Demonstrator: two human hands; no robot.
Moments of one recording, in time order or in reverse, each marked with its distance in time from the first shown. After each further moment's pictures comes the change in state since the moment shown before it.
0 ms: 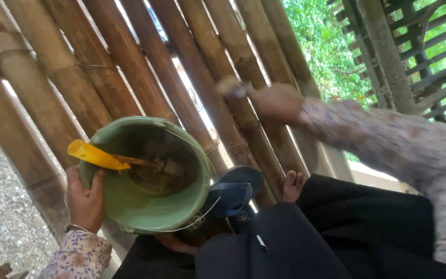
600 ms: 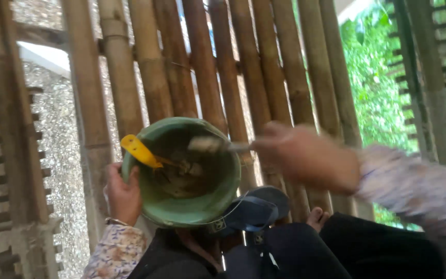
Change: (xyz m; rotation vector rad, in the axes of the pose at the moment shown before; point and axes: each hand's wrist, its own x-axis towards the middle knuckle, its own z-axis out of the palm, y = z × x) left_hand -0.045 -0.014 -0.018 -0.202 0.210 -0.222; right_hand -0.060 -0.160 -0.200 0.240 -0.209 0.032
